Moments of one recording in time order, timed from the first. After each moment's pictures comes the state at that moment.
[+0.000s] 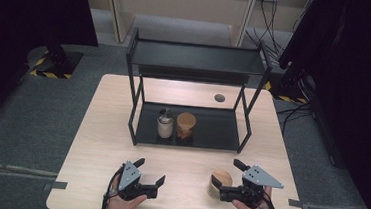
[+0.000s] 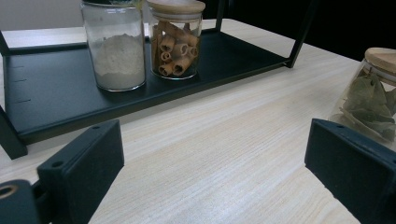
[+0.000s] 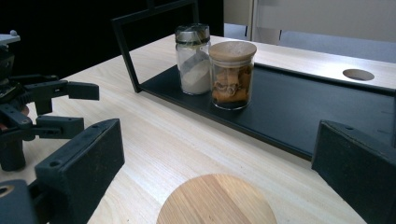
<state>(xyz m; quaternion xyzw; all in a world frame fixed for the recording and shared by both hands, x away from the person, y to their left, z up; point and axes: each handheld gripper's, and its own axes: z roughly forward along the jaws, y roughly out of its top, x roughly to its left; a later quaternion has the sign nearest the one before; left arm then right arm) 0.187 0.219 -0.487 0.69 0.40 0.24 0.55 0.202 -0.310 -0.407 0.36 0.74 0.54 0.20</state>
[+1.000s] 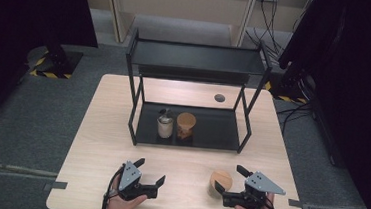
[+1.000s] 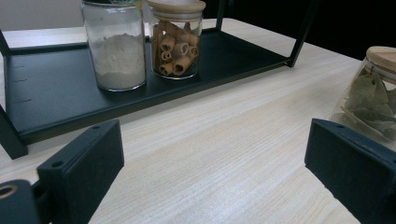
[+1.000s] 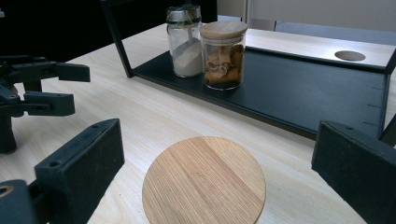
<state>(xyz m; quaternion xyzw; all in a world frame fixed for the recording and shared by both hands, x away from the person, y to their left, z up) 0.187 0.218 -0.488 0.70 0.40 0.24 0.55 0.193 -0.318 -0.420 0.37 0.74 0.53 0.20</state>
